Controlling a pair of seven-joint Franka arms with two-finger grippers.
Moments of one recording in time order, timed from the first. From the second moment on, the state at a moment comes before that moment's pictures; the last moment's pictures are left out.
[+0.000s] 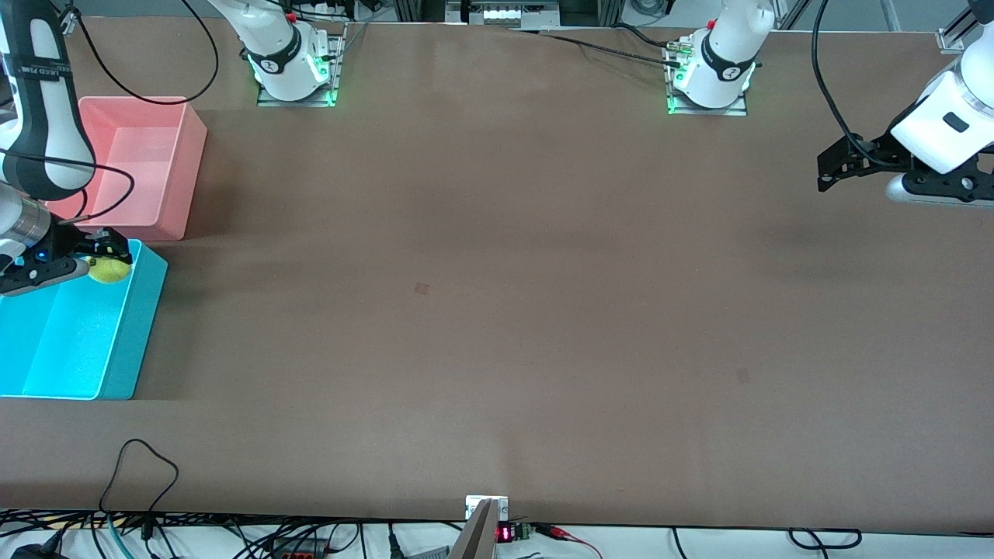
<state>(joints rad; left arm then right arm) -0.03 -0.03 -0.04 -1.64 0.03 1.57 0.01 -0.22 0.26 -0.13 -1.99 -0.02 2.25 -0.64</state>
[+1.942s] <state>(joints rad) -0.03 -0.03 -0.04 -1.64 0.03 1.57 0.01 -0.29 0.56 -0.21 -1.84 -0.11 2.31 -0.58</state>
